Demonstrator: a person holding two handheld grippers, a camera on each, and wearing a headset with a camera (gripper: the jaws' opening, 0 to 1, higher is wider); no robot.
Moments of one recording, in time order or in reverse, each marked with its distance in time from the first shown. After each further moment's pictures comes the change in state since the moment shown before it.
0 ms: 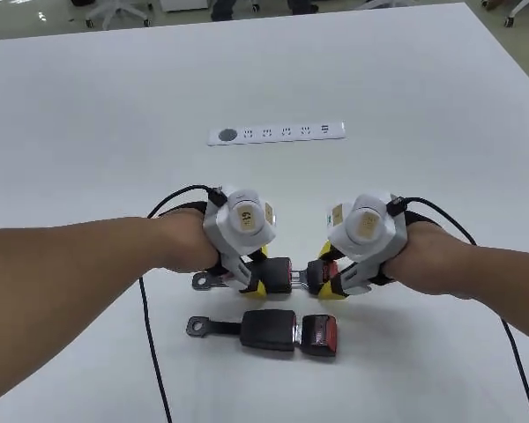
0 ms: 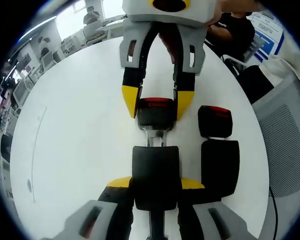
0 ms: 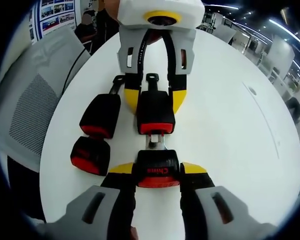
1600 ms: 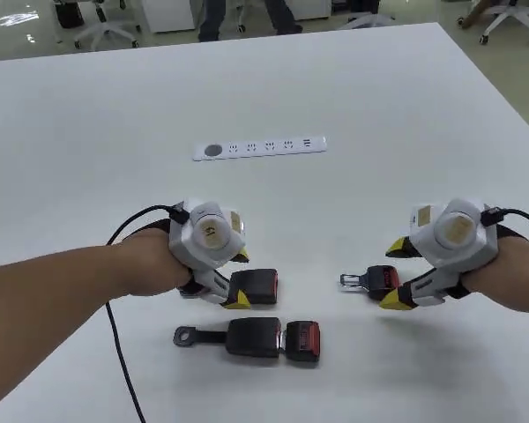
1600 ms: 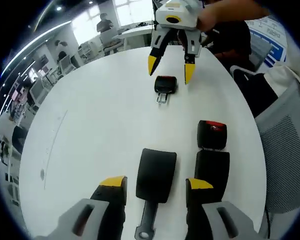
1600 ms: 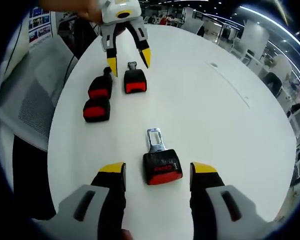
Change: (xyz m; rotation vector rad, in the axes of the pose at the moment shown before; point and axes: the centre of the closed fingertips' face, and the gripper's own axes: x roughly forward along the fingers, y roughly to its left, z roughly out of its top) left arm -0.042 -0.007 0.014 -0.113 -0.136 0.170; right arm -0.080 0.006 -0.092 0.214 -0.022 -0.172
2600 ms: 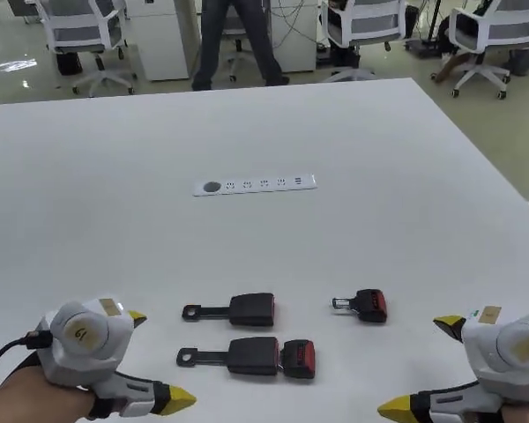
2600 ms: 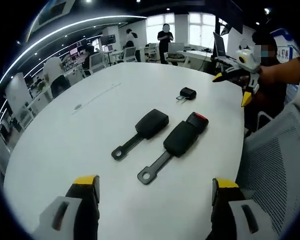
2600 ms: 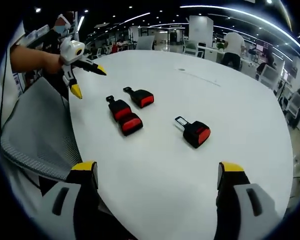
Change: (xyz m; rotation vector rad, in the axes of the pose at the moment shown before) left arm -0.089 -0.074 -0.094 -0.443 -0.134 0.258; right arm -0.062 0.100 -0.003 0.387 -0.188 -0.211
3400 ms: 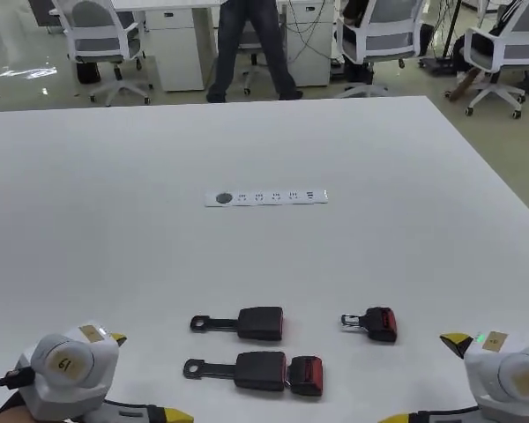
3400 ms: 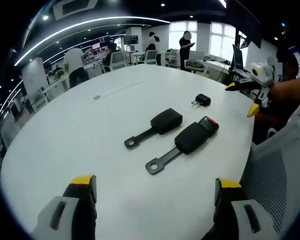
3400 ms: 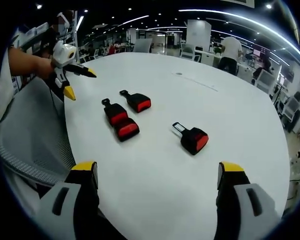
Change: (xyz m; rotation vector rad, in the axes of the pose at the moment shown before) left arm -0.012 0.016 -0.017 -0.152 -0.052 0.099; right arm 0.007 -0.002 0.015 -0.023 -0.022 -0.051
